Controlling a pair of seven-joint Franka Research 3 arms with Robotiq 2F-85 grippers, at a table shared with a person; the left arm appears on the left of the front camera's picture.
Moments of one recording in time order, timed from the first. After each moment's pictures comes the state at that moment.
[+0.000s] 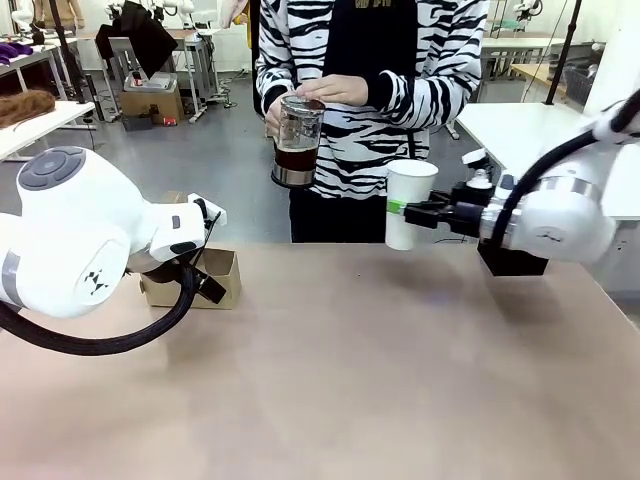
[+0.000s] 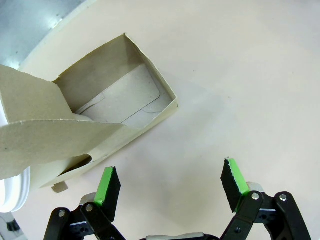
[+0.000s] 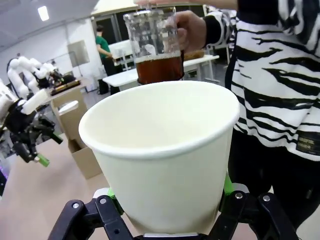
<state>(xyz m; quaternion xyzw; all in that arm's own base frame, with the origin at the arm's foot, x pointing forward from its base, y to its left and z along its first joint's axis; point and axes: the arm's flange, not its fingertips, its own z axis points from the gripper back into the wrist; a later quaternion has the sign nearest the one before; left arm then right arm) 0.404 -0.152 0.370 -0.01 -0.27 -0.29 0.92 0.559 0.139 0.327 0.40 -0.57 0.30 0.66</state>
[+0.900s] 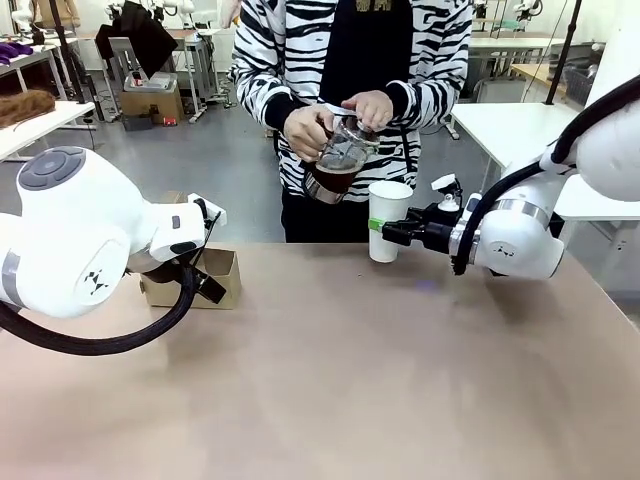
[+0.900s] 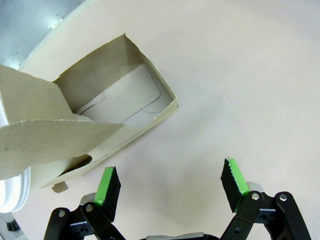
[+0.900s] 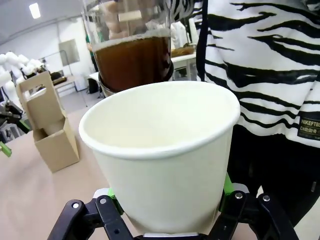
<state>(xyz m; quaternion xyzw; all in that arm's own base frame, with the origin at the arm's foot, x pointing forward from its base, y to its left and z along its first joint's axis) 0.404 -0.152 0.370 -0.01 -0.27 -0.29 0.92 0.600 0.160 0.263 0.37 -0.58 0.29 0.66</state>
